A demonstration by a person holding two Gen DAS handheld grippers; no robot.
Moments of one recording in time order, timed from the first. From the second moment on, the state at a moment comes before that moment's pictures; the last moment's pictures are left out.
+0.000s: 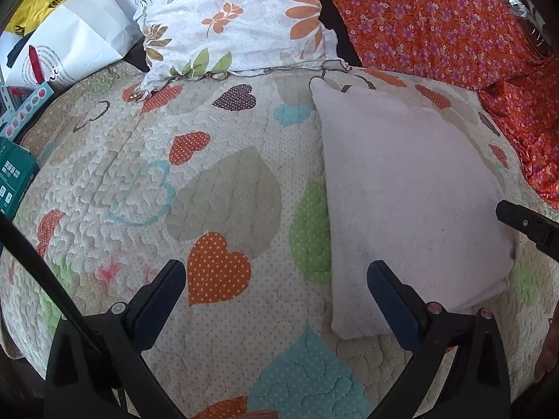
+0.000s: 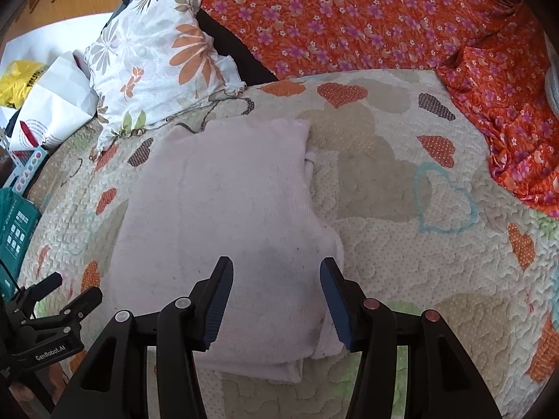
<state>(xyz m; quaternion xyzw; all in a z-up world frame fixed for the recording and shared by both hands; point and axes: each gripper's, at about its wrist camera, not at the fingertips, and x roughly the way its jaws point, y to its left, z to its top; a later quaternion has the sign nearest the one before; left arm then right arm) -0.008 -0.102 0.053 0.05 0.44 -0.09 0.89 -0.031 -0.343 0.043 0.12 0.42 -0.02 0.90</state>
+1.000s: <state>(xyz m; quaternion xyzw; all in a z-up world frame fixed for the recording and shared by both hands) -0.004 -0.100 0.048 0.04 0.46 -0.10 0.88 -0.033 -0.320 0.040 0.06 0.42 -0.02 0.90</state>
